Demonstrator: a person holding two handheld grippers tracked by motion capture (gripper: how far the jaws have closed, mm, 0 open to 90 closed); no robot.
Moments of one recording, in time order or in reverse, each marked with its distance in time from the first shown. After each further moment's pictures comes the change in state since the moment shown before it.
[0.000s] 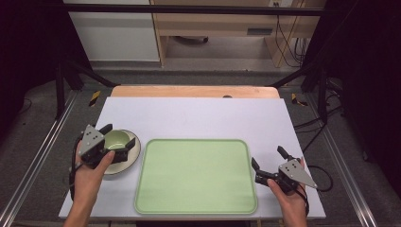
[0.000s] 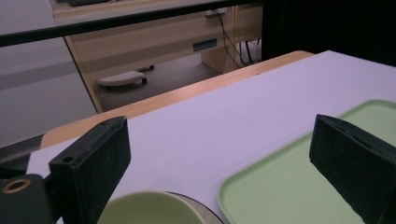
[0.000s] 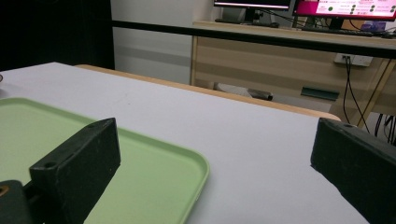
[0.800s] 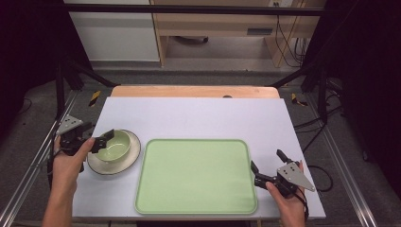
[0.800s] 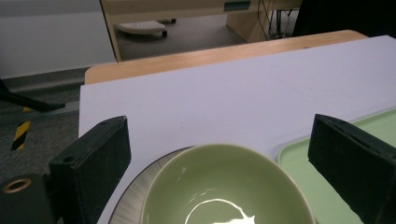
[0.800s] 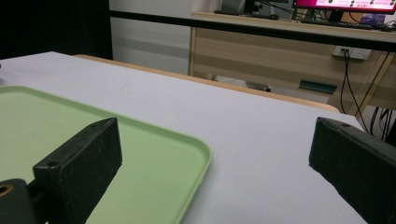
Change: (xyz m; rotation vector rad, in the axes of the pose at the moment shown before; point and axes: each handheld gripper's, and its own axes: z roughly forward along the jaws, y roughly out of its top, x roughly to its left) left arm 0.074 -0.010 -0.005 0.178 0.078 -0.172; right arm 0.006 -0.005 -0.006 0.037 -0.012 -0.010
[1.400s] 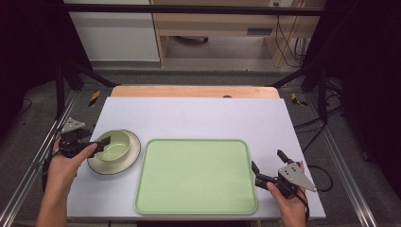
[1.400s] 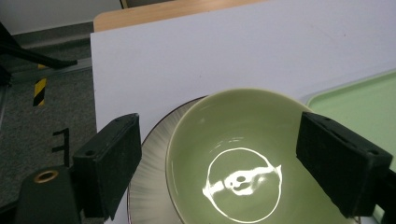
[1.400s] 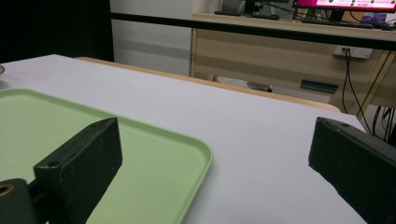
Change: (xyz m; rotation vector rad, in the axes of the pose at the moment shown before) left arm 0.009 -0.010 0.005 0.198 0.054 0.018; right arm -0.001 0.001 -0.002 -0.005 0.005 0.012
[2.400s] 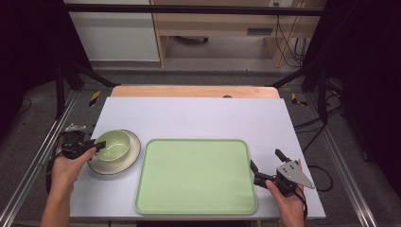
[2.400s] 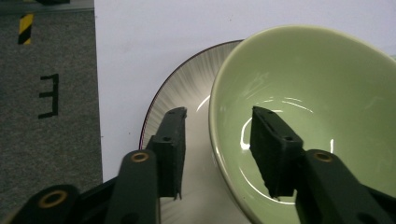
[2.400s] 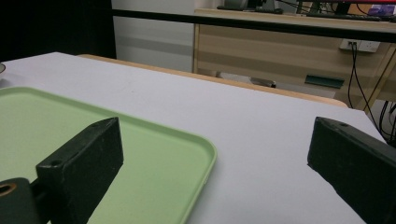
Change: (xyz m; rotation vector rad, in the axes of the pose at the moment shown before) left arm 0.025 -0.024 0.029 0.162 -0.005 -0.138; right arm 0.000 -0.002 0.007 0.017 0.012 0.014
